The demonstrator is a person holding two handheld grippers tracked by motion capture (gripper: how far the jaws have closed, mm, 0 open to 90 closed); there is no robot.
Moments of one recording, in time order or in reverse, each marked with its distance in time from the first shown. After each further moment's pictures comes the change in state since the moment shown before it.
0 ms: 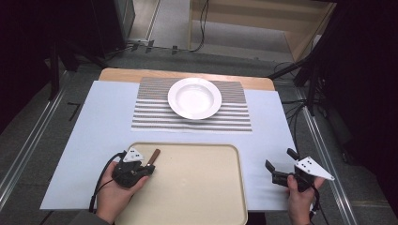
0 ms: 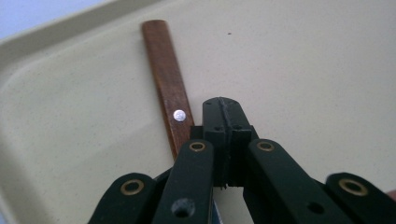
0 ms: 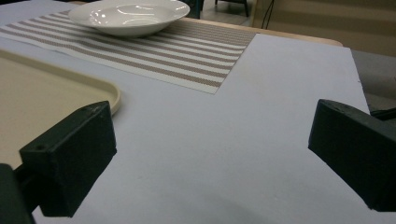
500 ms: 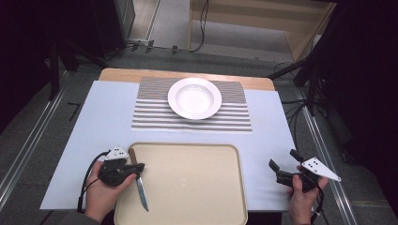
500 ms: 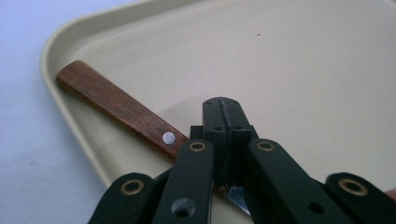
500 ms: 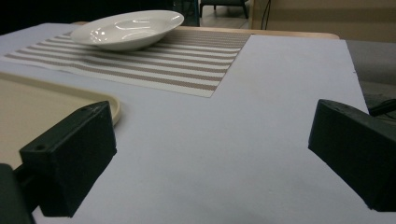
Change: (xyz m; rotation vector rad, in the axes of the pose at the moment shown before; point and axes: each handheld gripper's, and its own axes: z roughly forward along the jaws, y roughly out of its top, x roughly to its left) left arm 0.030 -0.014 -0.019 -0.048 -0.032 -0.070; right arm -0.009 -0.001 -0.007 -0.025 0.015 0.093
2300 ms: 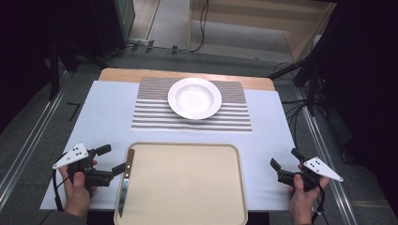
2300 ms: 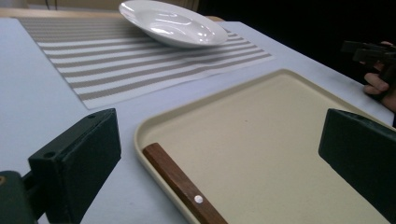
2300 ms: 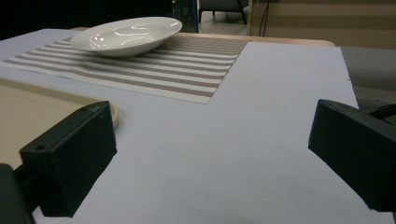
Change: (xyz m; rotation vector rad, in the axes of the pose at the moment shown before) left arm 0.043 -0.016 -0.058 -0.431 -0.104 0.055; right arm -0.003 0.002 -0.001 -0.024 -0.004 -0.005
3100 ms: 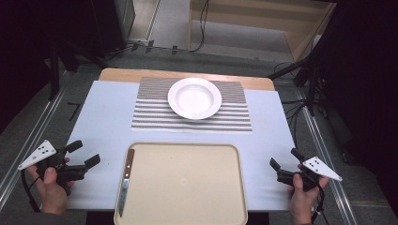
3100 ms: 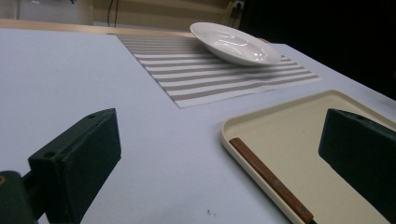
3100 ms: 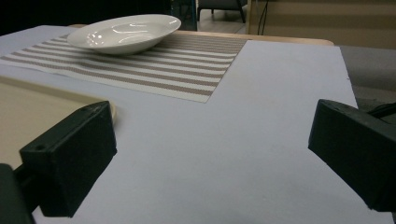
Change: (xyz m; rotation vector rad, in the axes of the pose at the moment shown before) left arm 0.045 -0.005 -0.048 -0.077 0.147 -0.060; right arm 0.001 0.000 0.001 0.007 -0.008 -0.008
